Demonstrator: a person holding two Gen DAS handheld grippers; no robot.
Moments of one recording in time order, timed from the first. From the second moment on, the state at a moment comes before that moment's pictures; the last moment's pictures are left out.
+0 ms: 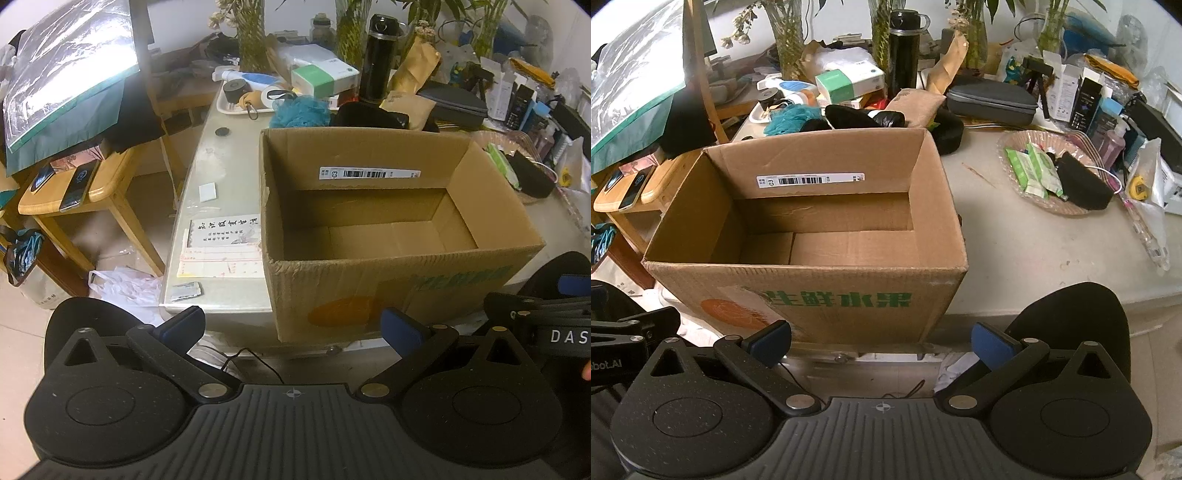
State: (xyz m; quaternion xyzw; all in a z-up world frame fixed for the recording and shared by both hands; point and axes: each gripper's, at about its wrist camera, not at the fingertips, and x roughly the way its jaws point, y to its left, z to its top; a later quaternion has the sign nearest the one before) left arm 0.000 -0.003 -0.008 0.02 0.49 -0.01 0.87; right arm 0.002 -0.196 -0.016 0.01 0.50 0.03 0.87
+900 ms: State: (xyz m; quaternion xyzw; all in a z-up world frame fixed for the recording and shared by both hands) left arm 0.009 -0.002 0.012 0.02 0.47 -0.04 0.88; right arm 0.012 -0.205 0.010 -0.01 0.48 0.01 0.88
